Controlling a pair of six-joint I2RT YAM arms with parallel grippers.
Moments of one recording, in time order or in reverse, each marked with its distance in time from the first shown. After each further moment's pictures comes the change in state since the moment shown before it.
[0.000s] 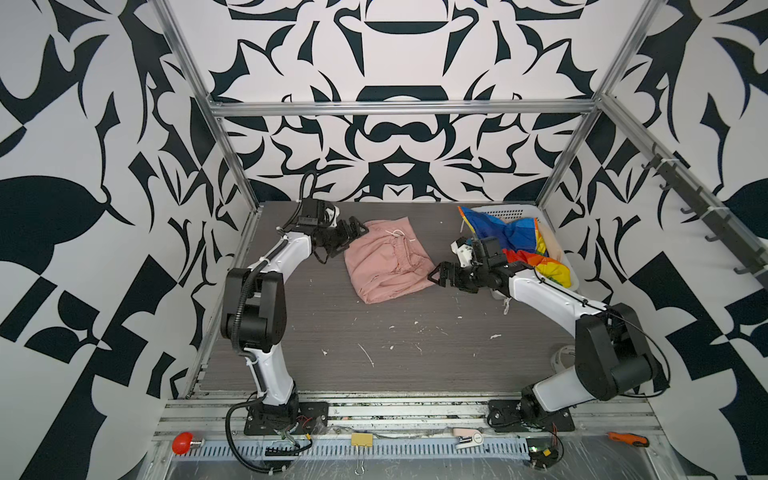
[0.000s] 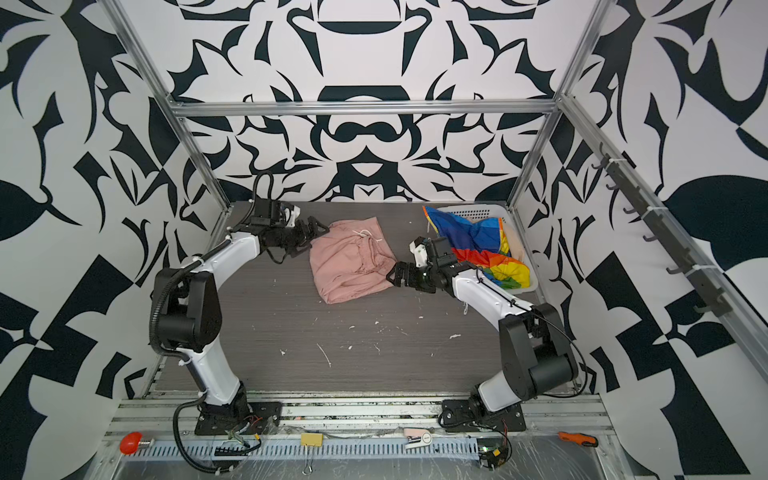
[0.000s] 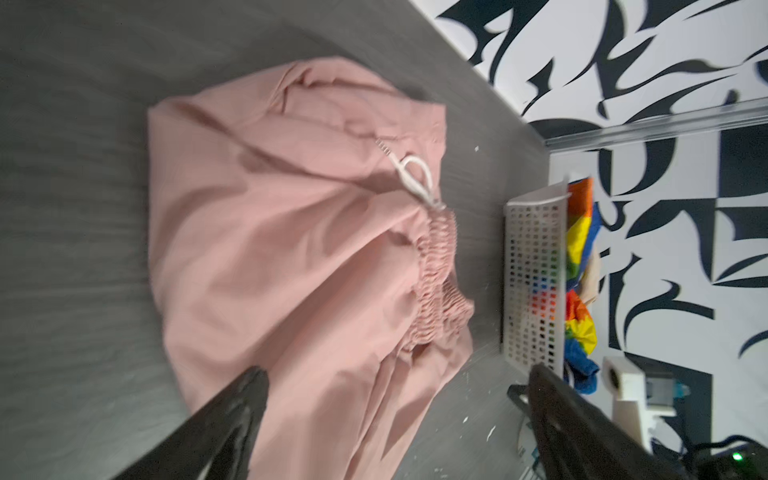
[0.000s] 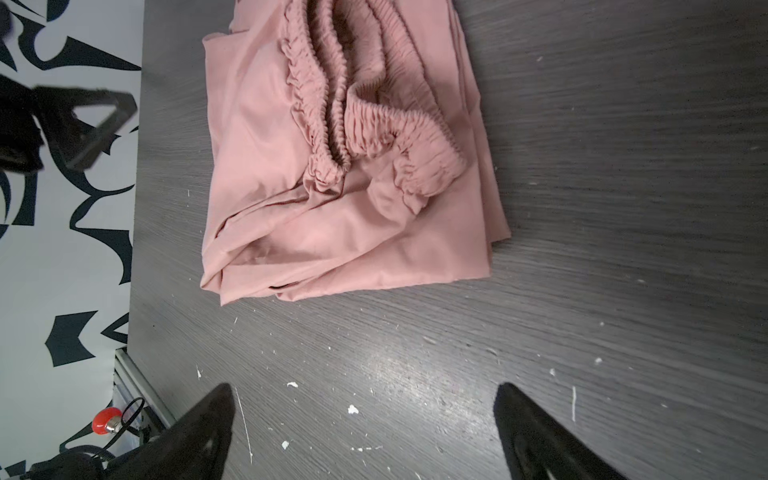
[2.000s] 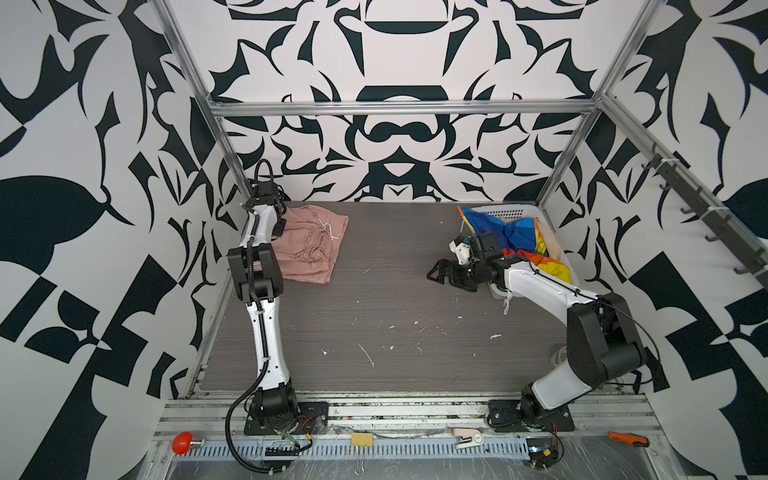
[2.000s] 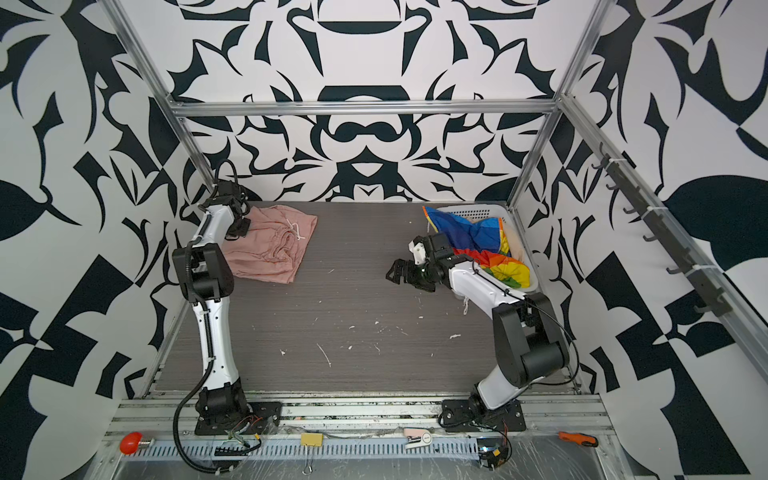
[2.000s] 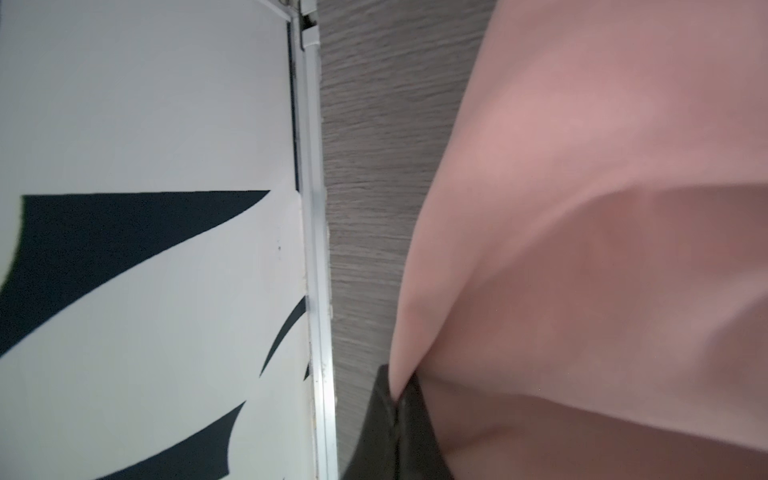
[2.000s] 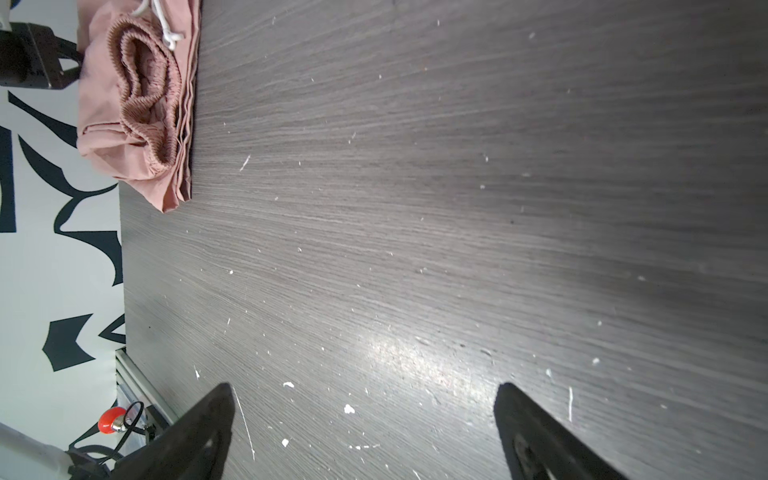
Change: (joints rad) left arm 0.327 0.682 0.979 -0.485 -0.957 0.983; right arm -0.002 0.082 0.103 -0.068 -0.005 0.006
